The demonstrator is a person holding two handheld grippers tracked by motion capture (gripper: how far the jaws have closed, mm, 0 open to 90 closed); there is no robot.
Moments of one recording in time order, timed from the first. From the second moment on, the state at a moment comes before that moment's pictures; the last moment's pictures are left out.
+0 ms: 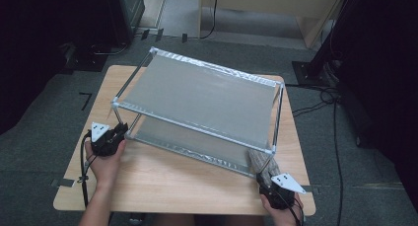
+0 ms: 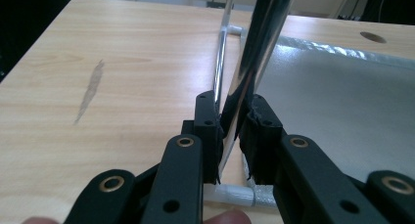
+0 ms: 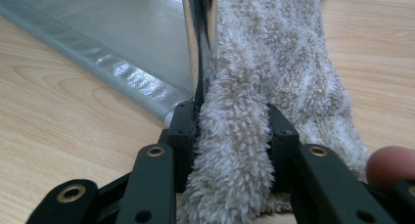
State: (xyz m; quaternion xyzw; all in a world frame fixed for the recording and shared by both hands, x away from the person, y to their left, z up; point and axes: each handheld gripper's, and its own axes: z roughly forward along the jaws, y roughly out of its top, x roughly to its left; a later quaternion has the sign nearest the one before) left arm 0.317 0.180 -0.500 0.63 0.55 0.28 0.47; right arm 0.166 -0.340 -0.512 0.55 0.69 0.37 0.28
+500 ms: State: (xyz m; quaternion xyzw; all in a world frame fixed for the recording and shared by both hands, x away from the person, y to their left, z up) left arm 0.233 0.206 -0.498 0.60 0.60 0.28 0.46; right arm 0.209 -0.320 -0.509 0.58 0.69 0.34 0.28
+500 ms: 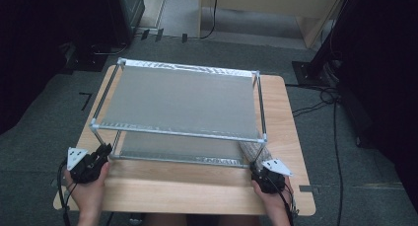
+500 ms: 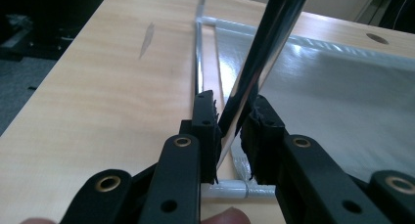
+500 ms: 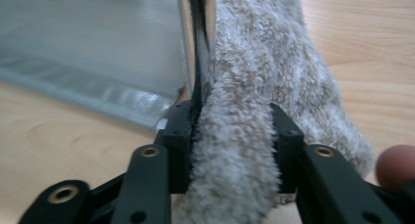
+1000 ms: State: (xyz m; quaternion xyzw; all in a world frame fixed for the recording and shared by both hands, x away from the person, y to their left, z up) left arm 0.194 0.201 -0.505 0.57 0.60 0.30 0.47; right arm 0.205 -0.344 -0.508 0.56 0.72 0.32 0.28
